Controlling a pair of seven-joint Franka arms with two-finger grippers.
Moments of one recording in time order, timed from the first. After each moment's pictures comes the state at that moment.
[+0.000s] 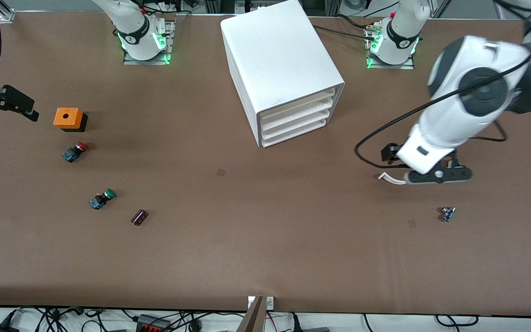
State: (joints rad) left arm 0.02 0.31 -0.33 -1.45 0.16 1.64 -0.36; right arm -0.02 0.00 -0.02 -1.60 0.01 1.64 -0.05
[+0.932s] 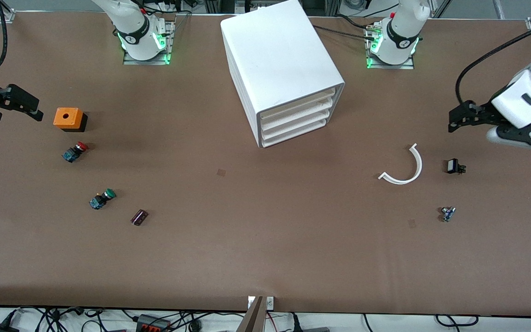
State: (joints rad) left arm -0.03 0.04 -0.03 -1.61 -0.02 1.63 0.09; right arm -0.01 0.00 -0.01 -1.60 0.01 1.64 -0.05
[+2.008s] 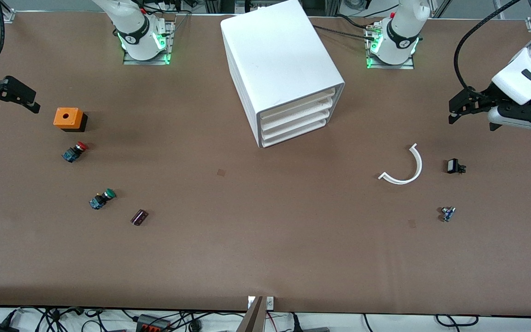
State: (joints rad) left arm -0.03 -0.06 -0.04 -1.74 -0.02 1.75 0.10; right arm -0.02 -0.06 -0.02 -1.67 0.00 1.64 -0.05
